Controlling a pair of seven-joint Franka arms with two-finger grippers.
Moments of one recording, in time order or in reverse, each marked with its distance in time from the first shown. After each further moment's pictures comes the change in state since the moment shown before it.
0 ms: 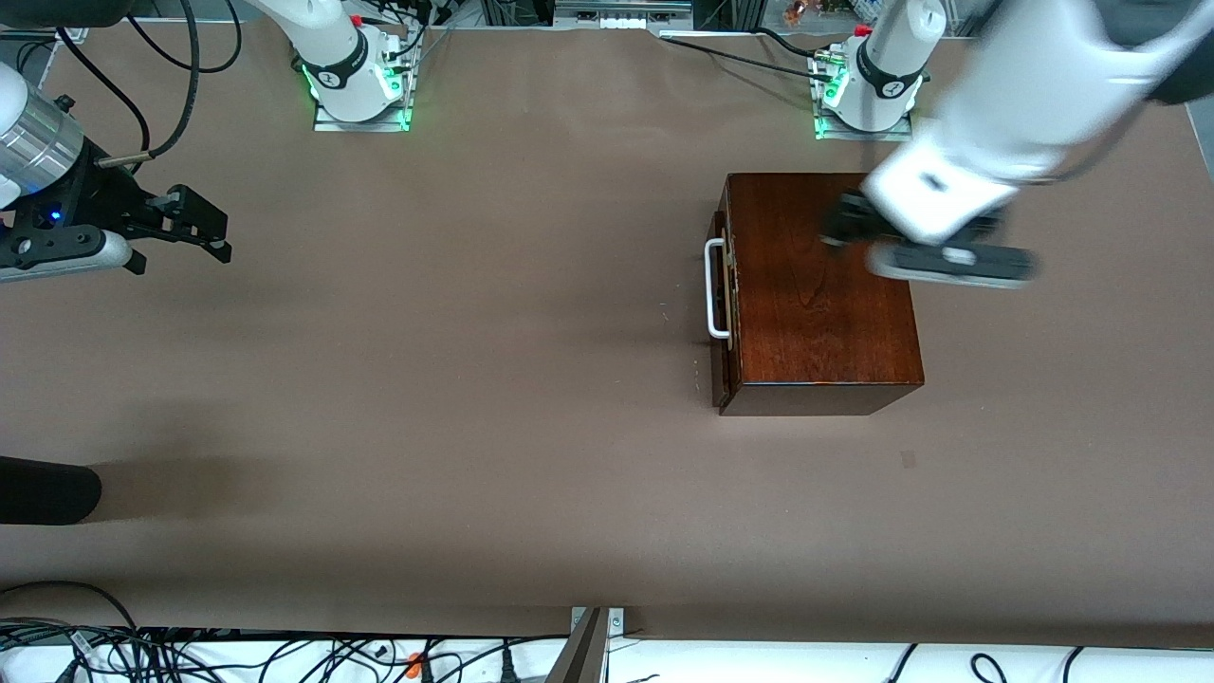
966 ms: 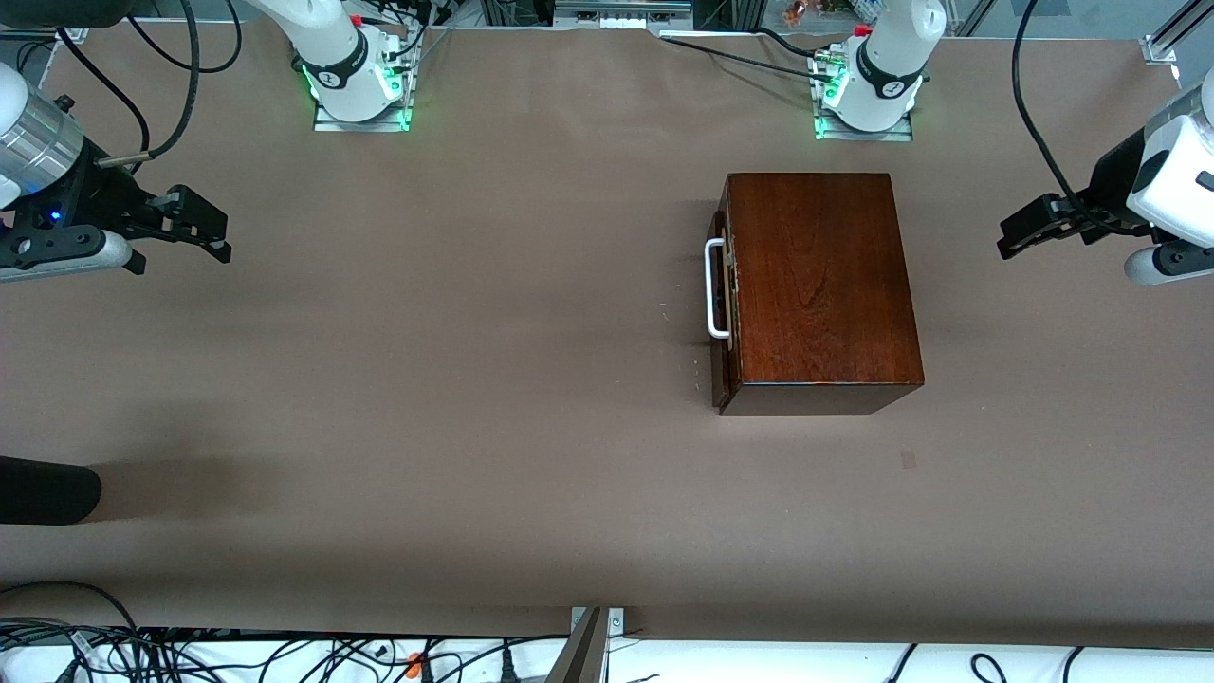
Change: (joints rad) left arm -0.008 -0.087 0.240 -0.058 -0.006 -0.065 0.069; right arm 0.000 0.000 0.000 0.000 -0.002 0.000 0.000
